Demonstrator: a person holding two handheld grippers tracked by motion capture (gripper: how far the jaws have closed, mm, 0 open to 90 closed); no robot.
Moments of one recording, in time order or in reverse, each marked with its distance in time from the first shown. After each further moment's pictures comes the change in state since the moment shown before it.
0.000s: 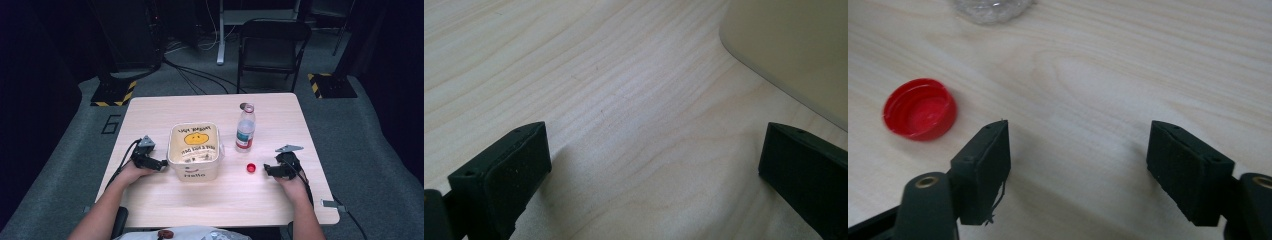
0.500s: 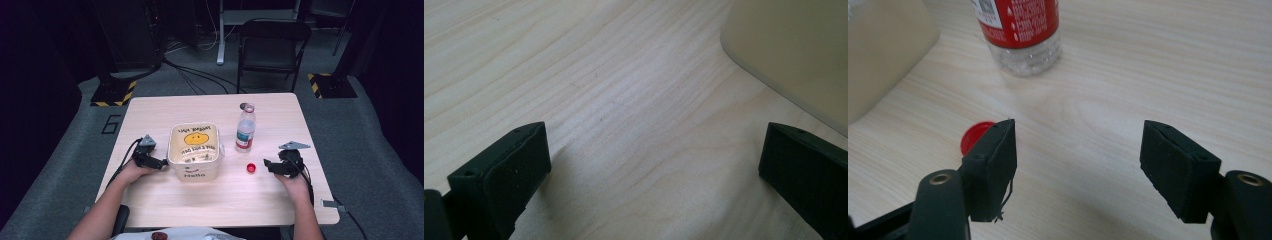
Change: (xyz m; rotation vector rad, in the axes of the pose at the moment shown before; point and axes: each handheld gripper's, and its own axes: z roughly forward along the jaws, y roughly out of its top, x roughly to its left) left arm 0.000 0.004 0.004 -0.004 -0.004 0.003; right arm 0.011 0.019 -0.036 -0.104 0.020 0.024
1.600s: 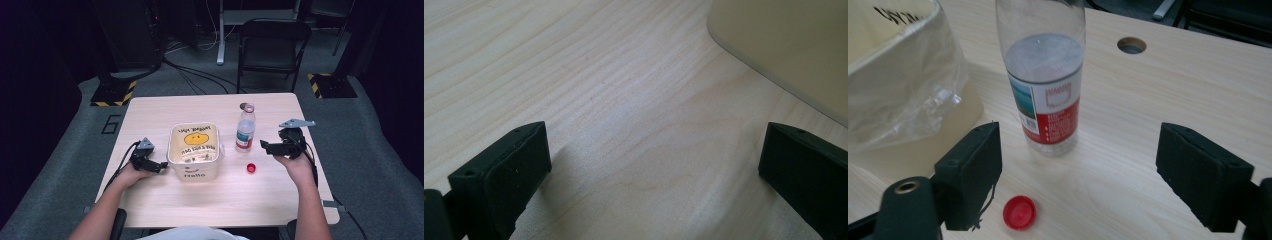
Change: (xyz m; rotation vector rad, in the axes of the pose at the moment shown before) left arm -0.006 -0.010 -0.010 -0.002 0.000 0.002; right arm 0.010 0.073 -0.040 -0.083 0.048 -0.055
